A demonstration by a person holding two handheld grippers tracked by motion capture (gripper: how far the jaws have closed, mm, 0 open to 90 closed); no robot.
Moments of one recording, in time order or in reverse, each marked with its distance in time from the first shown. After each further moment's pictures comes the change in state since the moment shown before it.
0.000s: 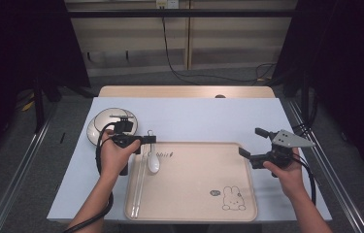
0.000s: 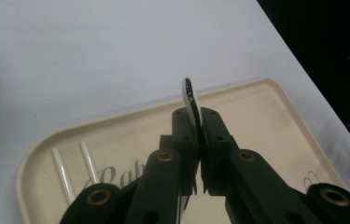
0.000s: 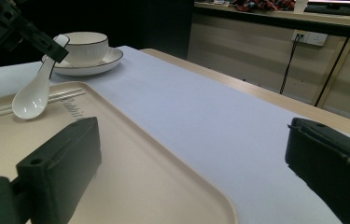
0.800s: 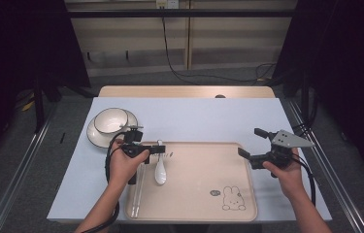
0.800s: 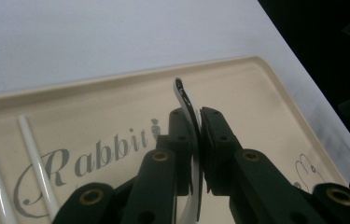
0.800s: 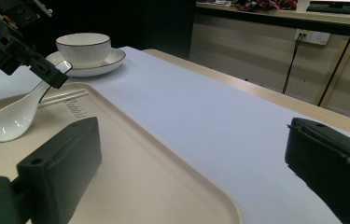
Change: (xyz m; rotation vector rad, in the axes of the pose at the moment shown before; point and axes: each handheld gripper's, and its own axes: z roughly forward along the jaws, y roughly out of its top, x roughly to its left) left arm -0.009 -0.024 0.021 0.030 -0.055 0.013; right arm 0.002 0.000 0.001 -0.005 0.006 0.010
